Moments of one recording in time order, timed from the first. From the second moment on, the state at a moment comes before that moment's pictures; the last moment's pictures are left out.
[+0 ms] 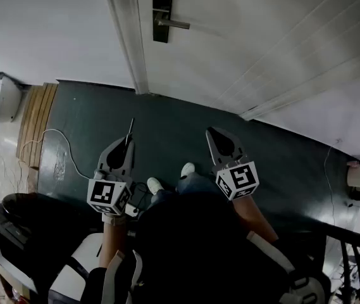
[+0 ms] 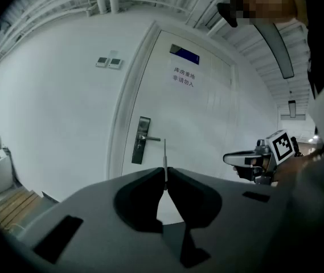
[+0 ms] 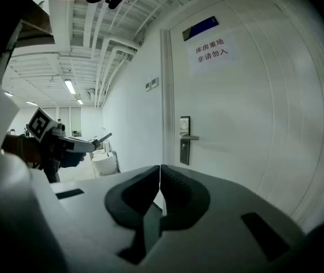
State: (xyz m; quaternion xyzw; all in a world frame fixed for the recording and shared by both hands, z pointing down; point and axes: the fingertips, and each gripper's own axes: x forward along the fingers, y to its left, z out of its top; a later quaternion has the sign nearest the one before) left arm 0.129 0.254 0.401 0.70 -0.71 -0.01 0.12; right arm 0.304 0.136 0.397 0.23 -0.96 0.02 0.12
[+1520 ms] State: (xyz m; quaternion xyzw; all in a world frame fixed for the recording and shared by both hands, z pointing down) left arm 0.131 0.128 0.411 0.69 -0.71 0.04 0.13; right arm 0.309 0.030 0.405 0.21 -0.97 0.04 0.12
